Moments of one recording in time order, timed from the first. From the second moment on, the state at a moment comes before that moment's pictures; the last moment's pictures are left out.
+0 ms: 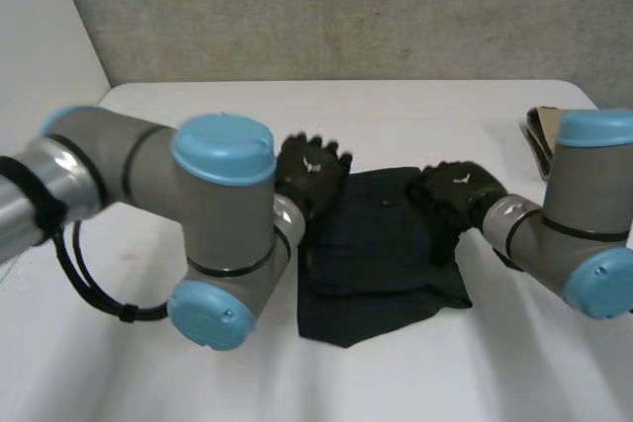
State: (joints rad) left arm 3.95 -2.25 -1.08 3.10 -1.70 3.55; right arm 1.89 -0.99 1.38 0.04 1.32 2.74; left_hand 0.17 0.17 0.21 0.20 0.05; right_hand 0.14 0.22 0.19 0.23 0.07
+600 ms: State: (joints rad) left arm 4.07 -2.03 -1.08 3.01 -1.36 3.30; right arm 2.01 -1.30 2.00 -0.39 1.34 2.73; left_hand 0.17 0.17 0.21 0.20 0.05; right_hand 0.14 0.22 0.19 0.23 0.07
